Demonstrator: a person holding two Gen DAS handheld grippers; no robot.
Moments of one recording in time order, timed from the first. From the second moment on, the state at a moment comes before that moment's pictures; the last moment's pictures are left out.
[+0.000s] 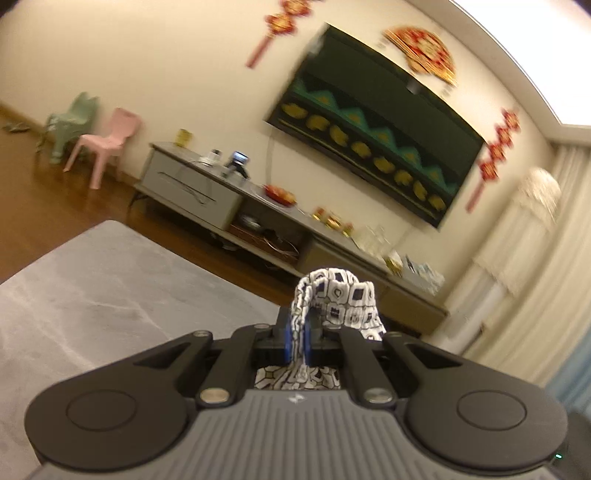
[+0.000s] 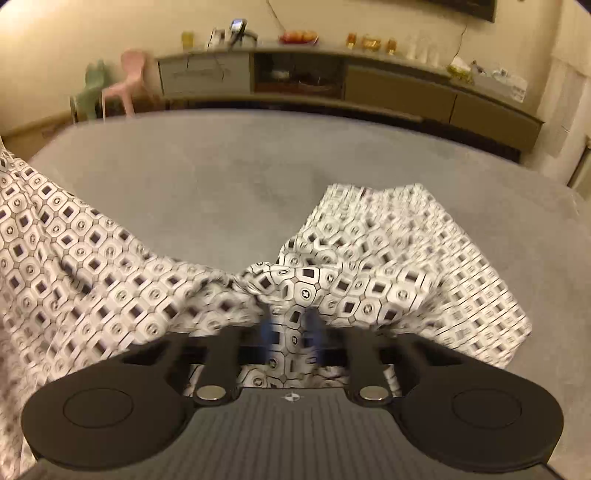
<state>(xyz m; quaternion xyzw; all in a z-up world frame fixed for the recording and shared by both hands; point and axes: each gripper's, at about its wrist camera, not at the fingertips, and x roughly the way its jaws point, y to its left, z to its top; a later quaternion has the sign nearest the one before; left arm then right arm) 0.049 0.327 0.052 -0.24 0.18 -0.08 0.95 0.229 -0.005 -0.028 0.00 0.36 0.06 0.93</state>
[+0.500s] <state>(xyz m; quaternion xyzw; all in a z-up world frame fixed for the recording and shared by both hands) 0.043 0.332 0.056 -0.23 0.18 -0.02 0.95 0.050 0.003 -0.028 0.03 0.39 0.15 0.91</state>
